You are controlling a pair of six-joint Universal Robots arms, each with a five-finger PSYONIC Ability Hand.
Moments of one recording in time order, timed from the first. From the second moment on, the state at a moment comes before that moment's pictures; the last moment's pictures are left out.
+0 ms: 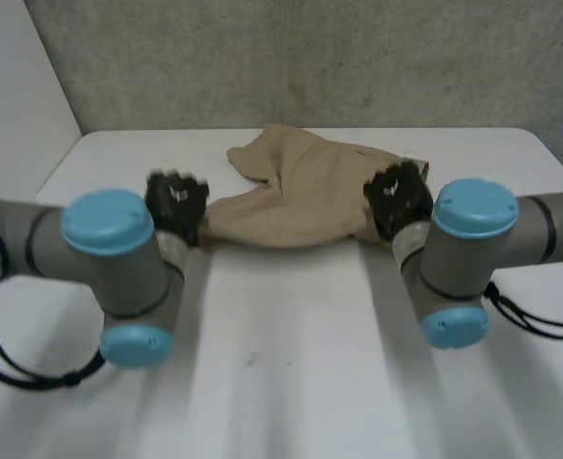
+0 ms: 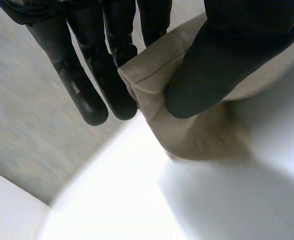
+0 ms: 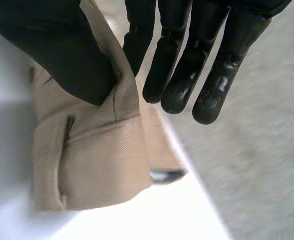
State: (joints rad) left arm 4.18 -2.21 -1.39 3.51 -1.82 3.63; right arm 2.07 -0.81 1.23 -0.33 1.66 2.42; left_hand 1.15 1.20 1.20 1.20 0.99; right_hand 0.99 1.18 1.18 1.20 0.99
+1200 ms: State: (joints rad) left arm 4.19 -2.00 -1.34 3.10 -1.52 3.81; right arm 2.06 -1.21 1.76 0.14 1.58 2.36; left_hand 0.19 0.20 0.22 0.21 0.05; right_hand 0.99 1.18 1.18 1.20 0.99
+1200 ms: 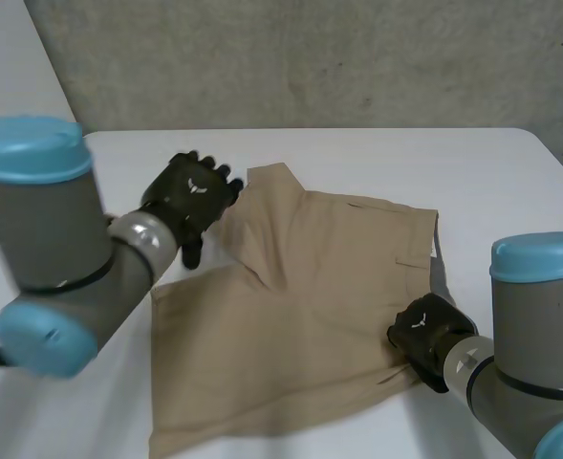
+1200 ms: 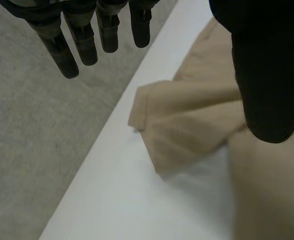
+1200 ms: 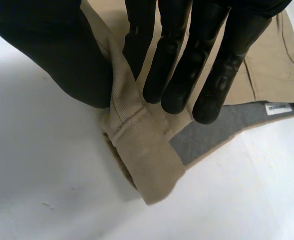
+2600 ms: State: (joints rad) left arm 4.26 -2.47 -0.89 3.02 -1.80 3.75; right arm 2.03 -1.21 1.83 0.07 1.58 2.40; left_hand 0.65 0.69 0.70 0.69 0.53; right_hand 0.99 1.18 1.18 1.20 0.99
